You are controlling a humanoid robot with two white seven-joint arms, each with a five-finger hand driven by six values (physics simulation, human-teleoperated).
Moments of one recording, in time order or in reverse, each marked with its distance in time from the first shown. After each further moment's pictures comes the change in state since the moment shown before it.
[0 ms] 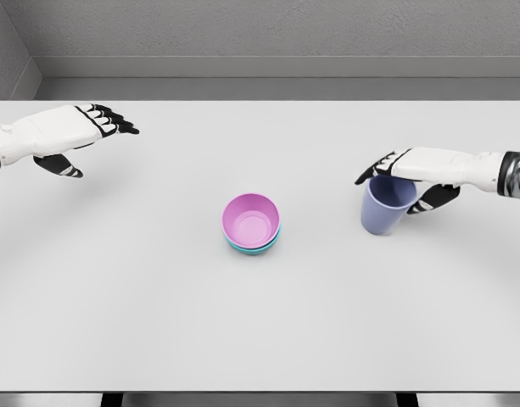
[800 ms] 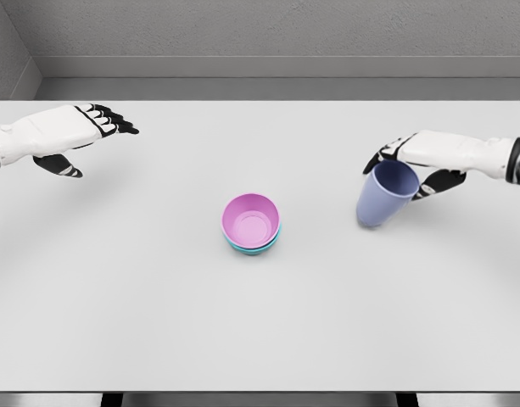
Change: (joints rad) left arm 0.000 0.001 0.000 0.000 0.000 0.000 0.000; right arm -0.017 0.000 -0.046 -0.004 0.001 -0.003 0.000
